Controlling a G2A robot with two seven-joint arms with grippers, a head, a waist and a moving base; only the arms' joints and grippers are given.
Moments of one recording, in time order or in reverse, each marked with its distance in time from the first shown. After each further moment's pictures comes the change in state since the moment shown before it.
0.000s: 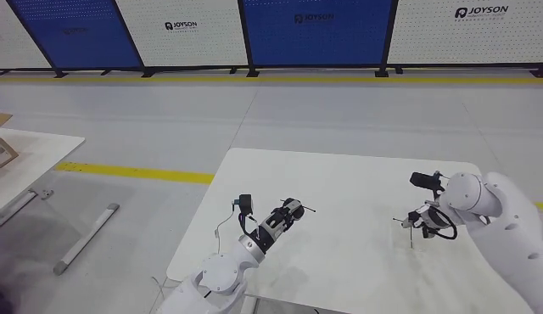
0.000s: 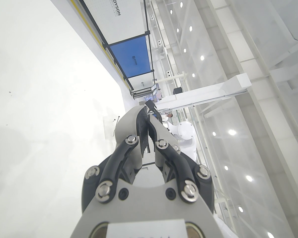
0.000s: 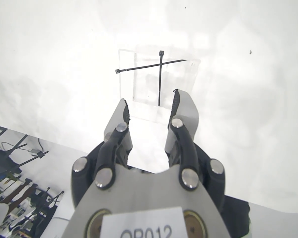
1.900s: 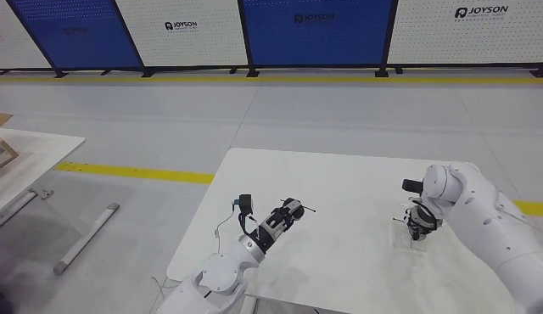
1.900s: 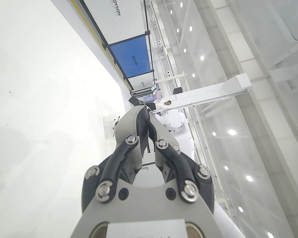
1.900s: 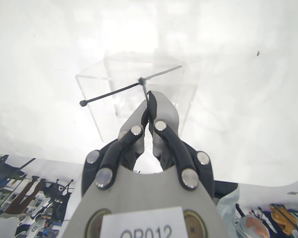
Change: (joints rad) left arm 0.000 0.000 0.000 0.000 0.000 0.000 0.000; right arm 0.218 -0.191 -0.306 0.459 0.080 -0.028 0.000
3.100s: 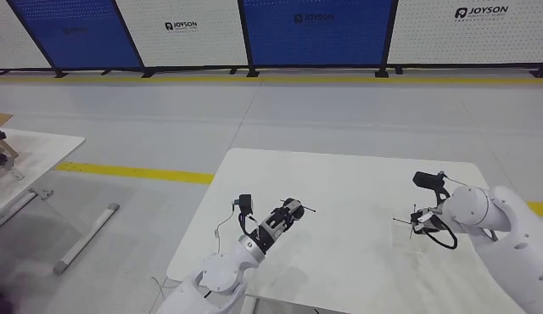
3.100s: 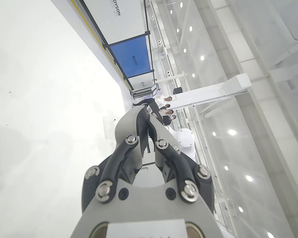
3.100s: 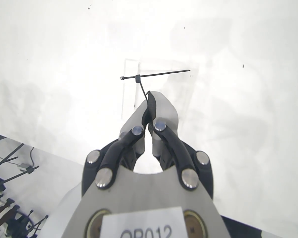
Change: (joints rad) left arm 0.000 0.000 0.000 0.000 0.000 0.000 0.000; right arm -0.342 0.247 0.390 -0.626 -0.098 0.028 -0.124
